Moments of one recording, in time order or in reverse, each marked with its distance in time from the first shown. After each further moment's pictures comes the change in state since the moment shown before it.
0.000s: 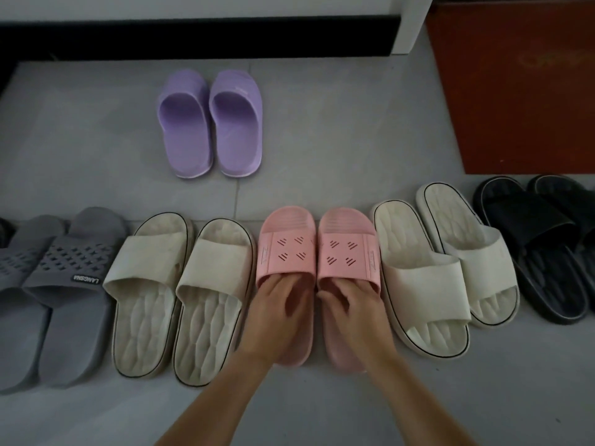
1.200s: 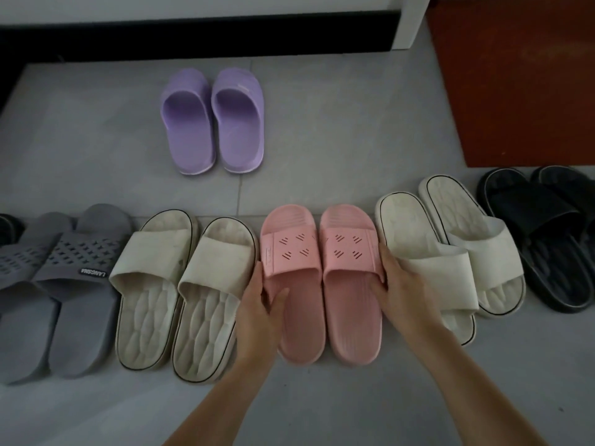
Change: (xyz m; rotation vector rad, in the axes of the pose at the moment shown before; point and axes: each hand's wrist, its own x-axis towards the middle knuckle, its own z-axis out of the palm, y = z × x) left_hand -0.021 -0.012 -0.008 -0.317 0.099 -0.385; right_hand 0.019 0.041 -0.040 -0.316 -0.132 0.135
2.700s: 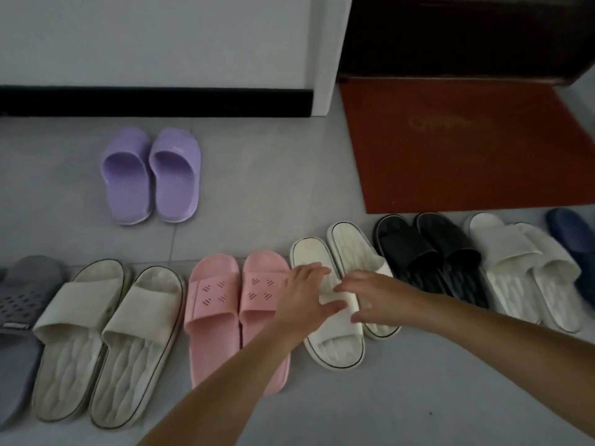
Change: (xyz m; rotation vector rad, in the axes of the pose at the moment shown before) left_hand 0.005 0.145 0.139 0.424 -0.462 0.422; right_hand 0.031 0.065 -0.158 -0.229 -0.579 -0.357
